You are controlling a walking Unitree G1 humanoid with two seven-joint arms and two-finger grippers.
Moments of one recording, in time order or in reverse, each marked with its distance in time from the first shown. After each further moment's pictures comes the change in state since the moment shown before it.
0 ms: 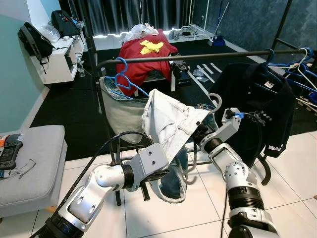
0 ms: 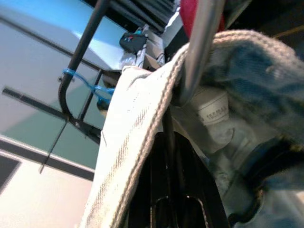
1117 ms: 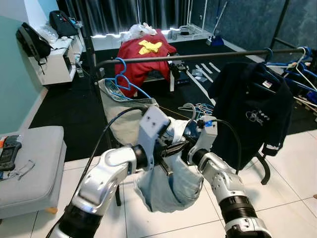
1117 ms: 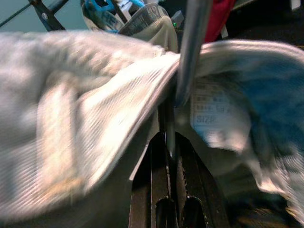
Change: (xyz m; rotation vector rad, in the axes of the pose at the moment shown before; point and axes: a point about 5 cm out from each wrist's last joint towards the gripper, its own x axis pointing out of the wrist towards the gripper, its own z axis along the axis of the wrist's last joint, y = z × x) left arm 0.015 0.033 0.024 -0.347 -0.053 0.303; right arm -0.011 0.003 -0.051 -0.505 0.254 0.080
